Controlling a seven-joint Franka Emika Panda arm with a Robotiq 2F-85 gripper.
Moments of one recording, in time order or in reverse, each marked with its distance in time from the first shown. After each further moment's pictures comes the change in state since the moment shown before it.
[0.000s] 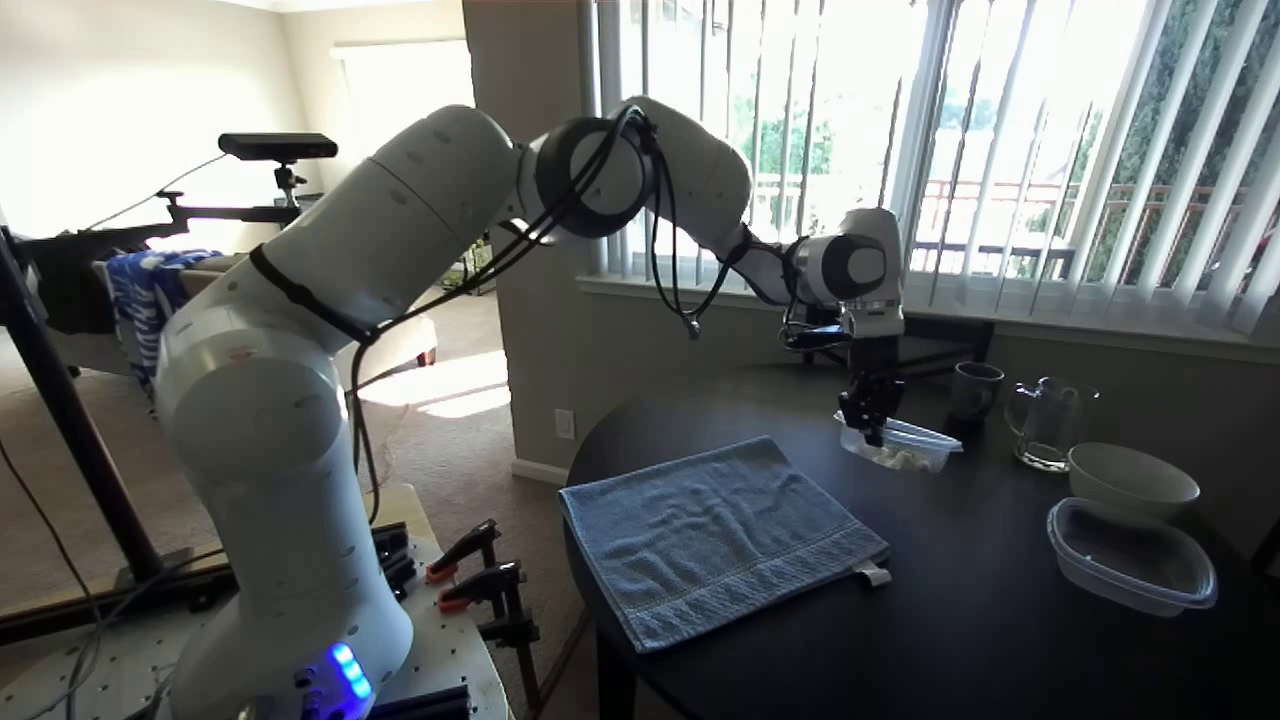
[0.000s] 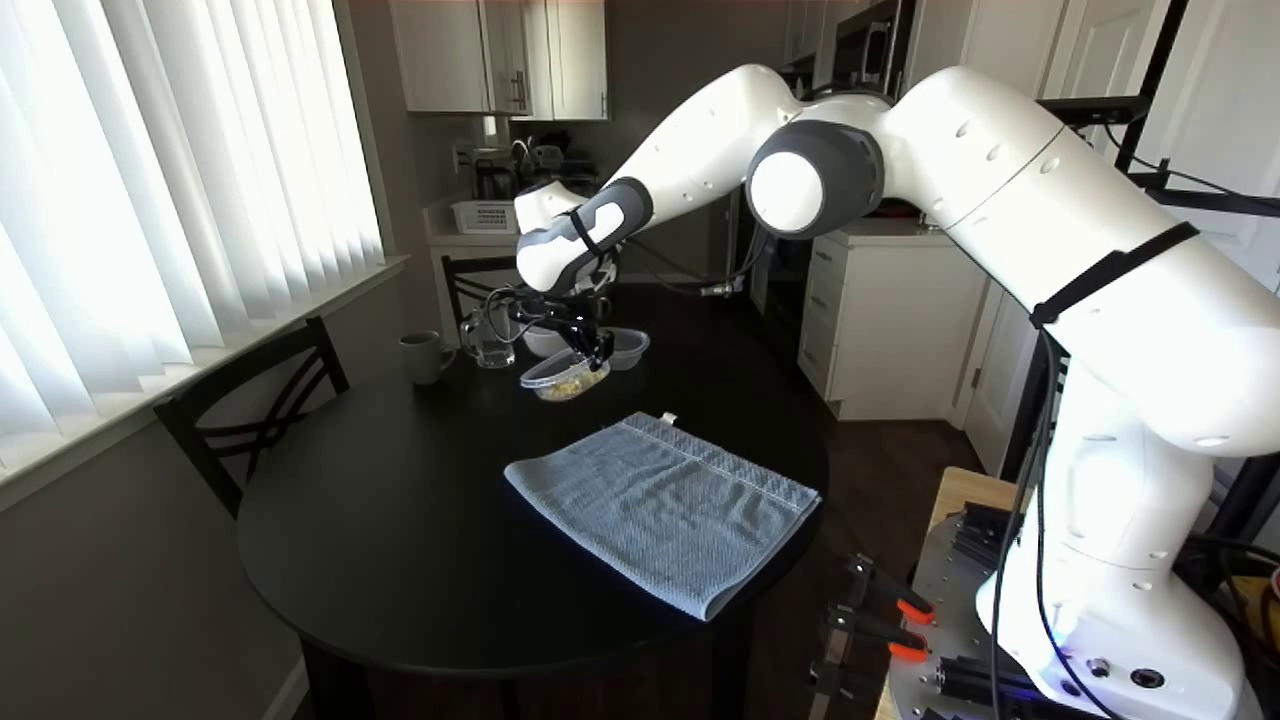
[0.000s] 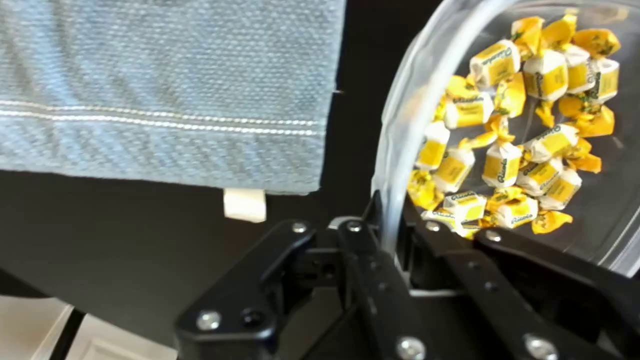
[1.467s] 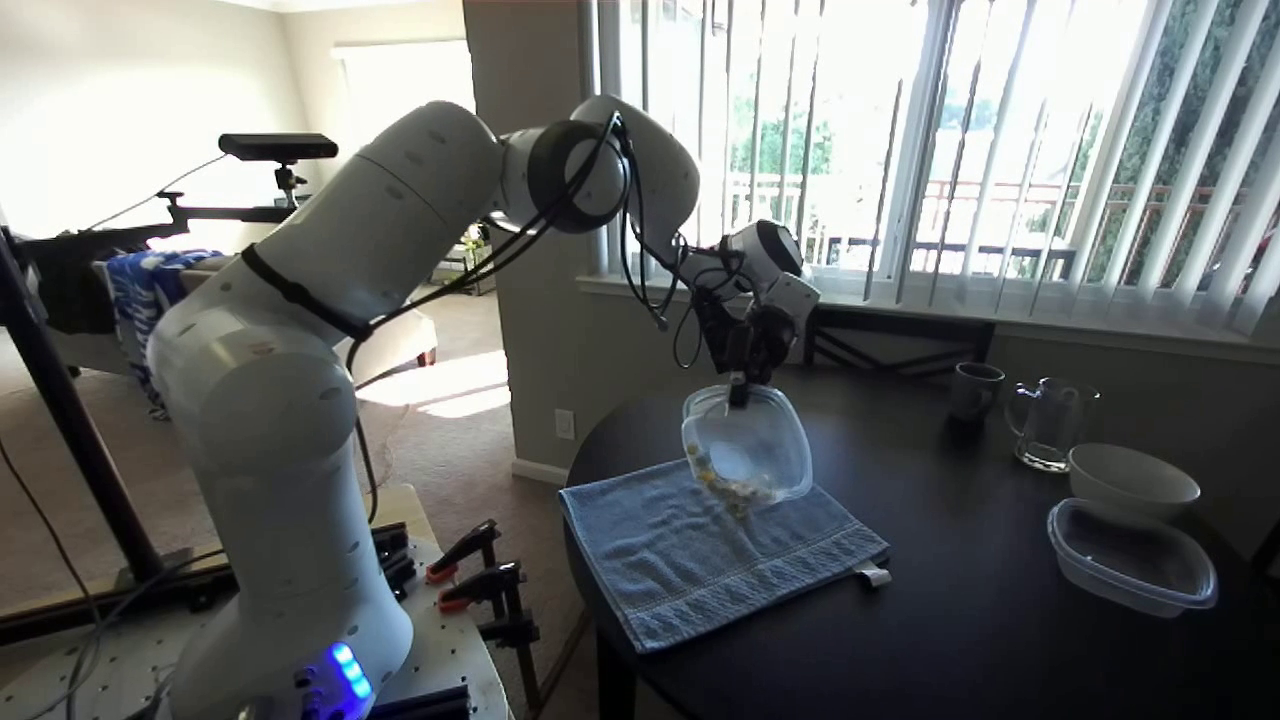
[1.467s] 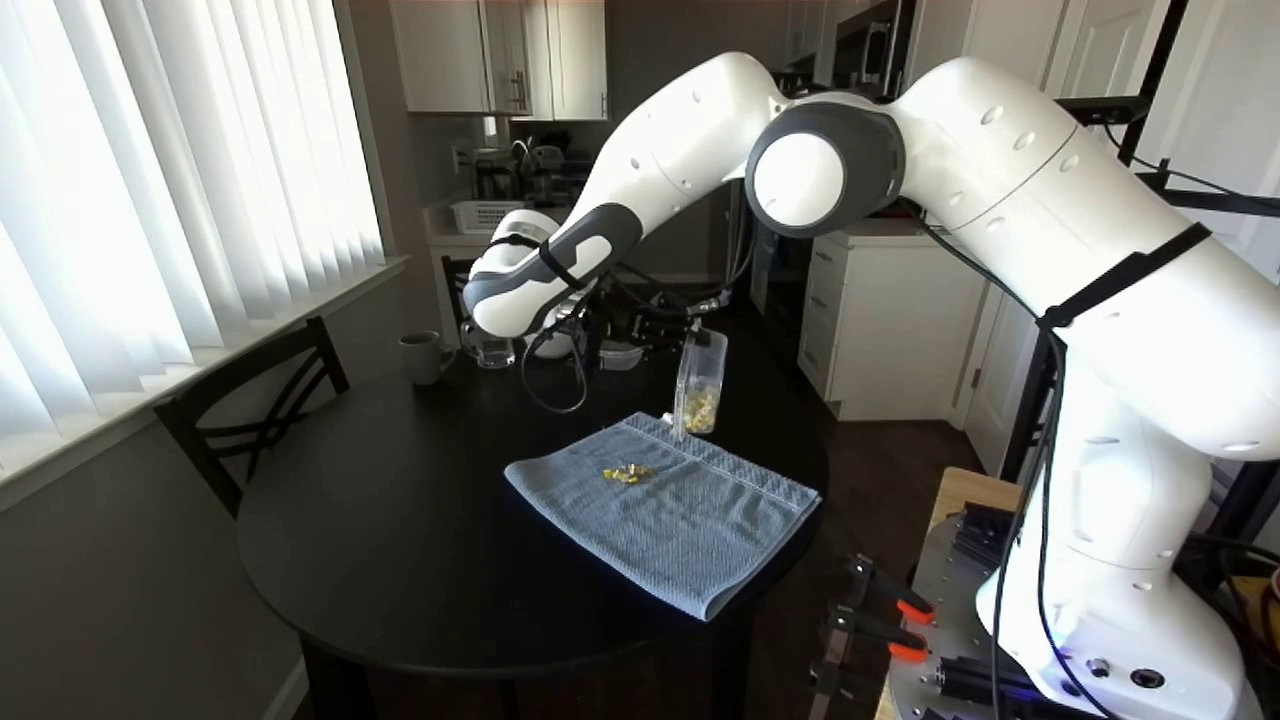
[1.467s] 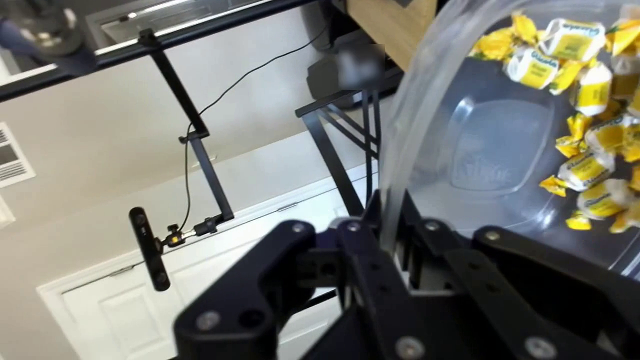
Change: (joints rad) arm 0.120 -0.013 0.133 -0.009 -0.434 -1.133 -0.276
